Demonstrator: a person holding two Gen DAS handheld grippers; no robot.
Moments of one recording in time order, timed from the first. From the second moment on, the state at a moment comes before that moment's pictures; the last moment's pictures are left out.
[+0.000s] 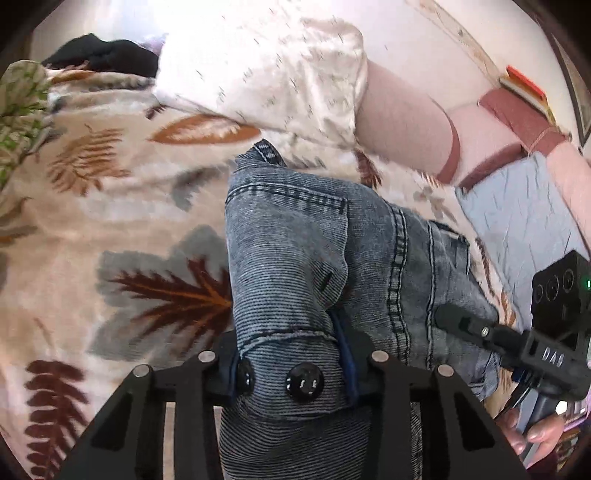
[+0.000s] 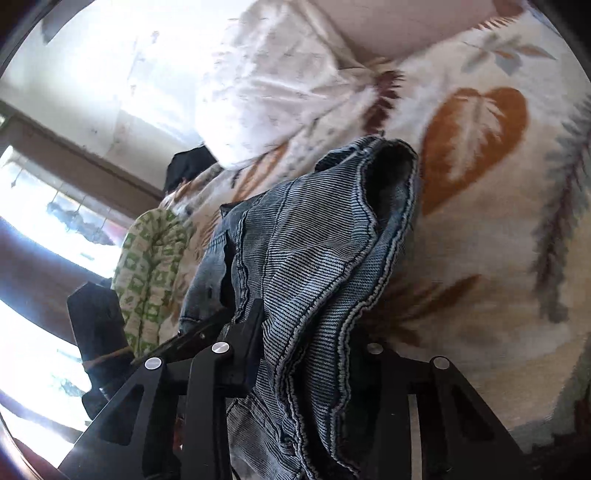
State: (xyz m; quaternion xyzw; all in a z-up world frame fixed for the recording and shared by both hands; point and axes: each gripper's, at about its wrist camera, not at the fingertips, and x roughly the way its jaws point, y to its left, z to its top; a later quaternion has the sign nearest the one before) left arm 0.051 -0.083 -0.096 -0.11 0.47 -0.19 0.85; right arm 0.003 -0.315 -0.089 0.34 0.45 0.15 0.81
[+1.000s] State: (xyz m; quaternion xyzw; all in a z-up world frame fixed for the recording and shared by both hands) left arm 0.077 -0.054 -0.112 -0.05 0.46 -0.10 0.88; right arm 0.053 -0.258 -0.106 0.26 0.45 0.14 0.84
